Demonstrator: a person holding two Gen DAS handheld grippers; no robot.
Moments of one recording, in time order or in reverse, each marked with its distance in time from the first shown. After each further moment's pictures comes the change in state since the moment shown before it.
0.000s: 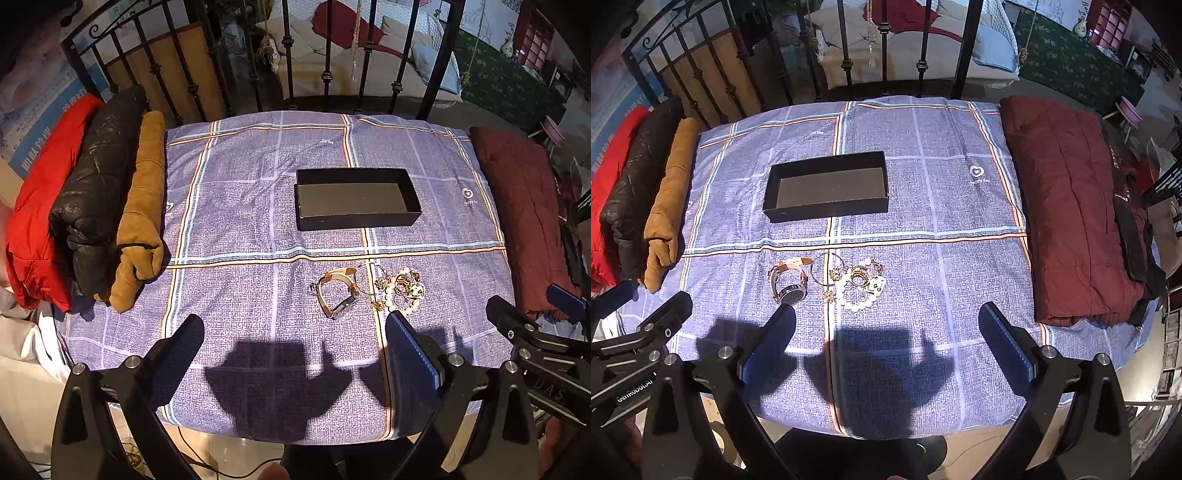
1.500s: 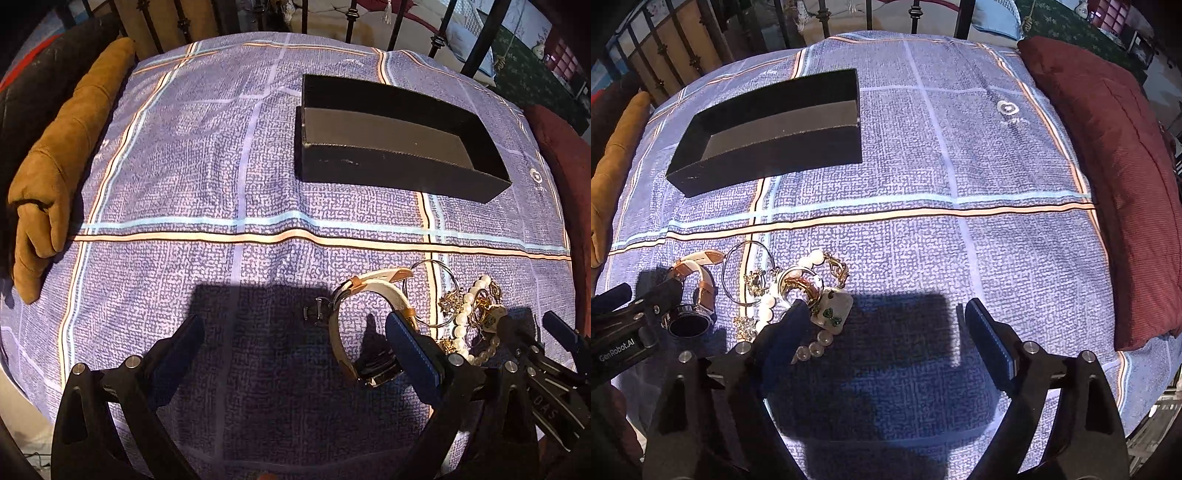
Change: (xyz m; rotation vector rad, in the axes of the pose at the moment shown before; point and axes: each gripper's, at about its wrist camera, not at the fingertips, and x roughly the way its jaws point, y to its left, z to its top) left arm 0.187 -0.002 -0.006 -0.108 0.121 -0.023; right arm 0.179 -0.017 -0.014 0.017 0.047 -0.008
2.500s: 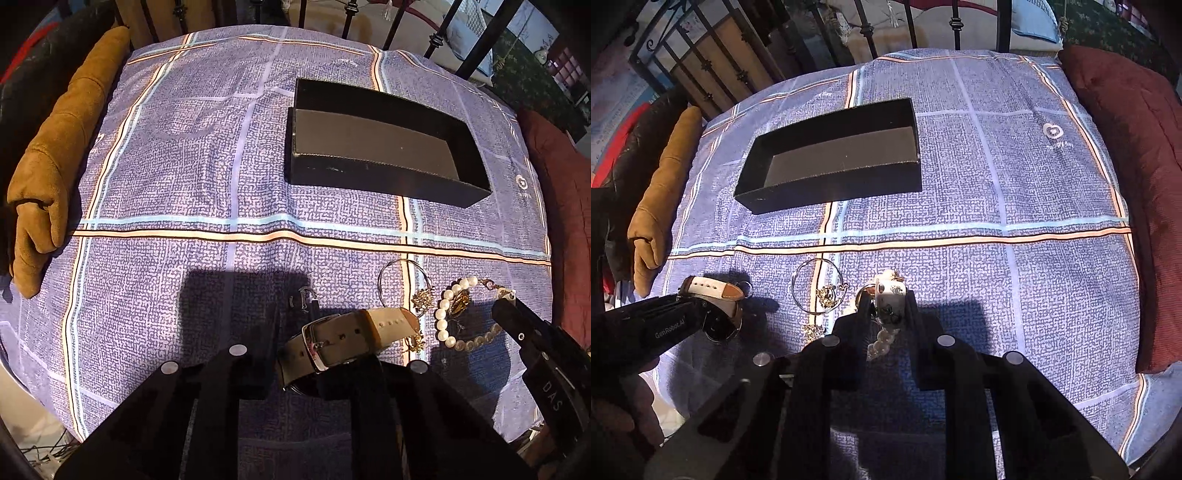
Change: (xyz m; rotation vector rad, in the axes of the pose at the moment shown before) left arm -0.022 -0.002 0.010 -0.007 0.066 -0.052; right arm -0.031 0.006 0.018 -0.017 -0.024 0.225
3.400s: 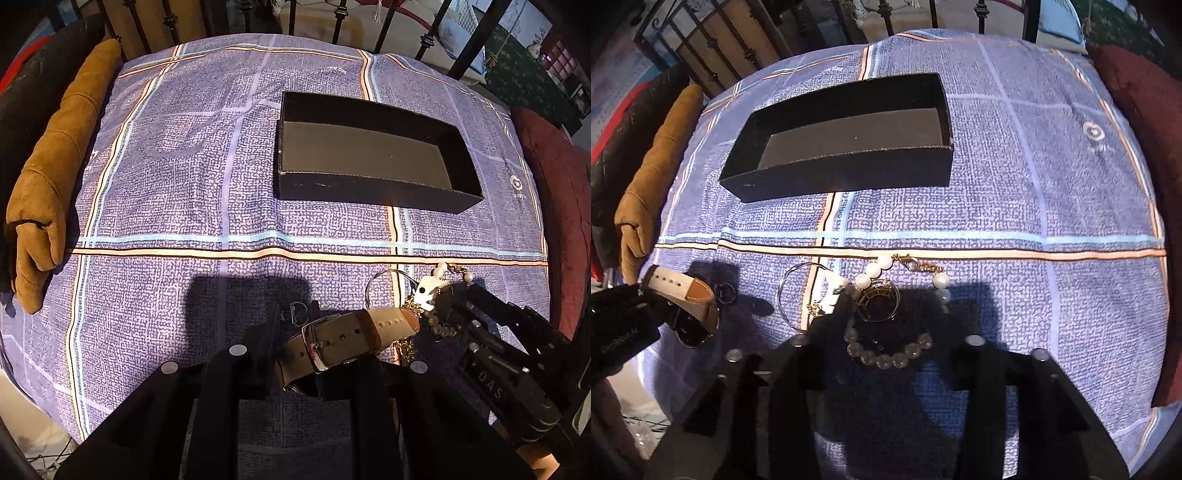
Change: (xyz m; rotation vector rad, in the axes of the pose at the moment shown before) left arm -0.004 -0.012 0.011 0.023 -0.015 0.004; right arm 0.047 0.007 0.006 -0.085 0.036 -0.003
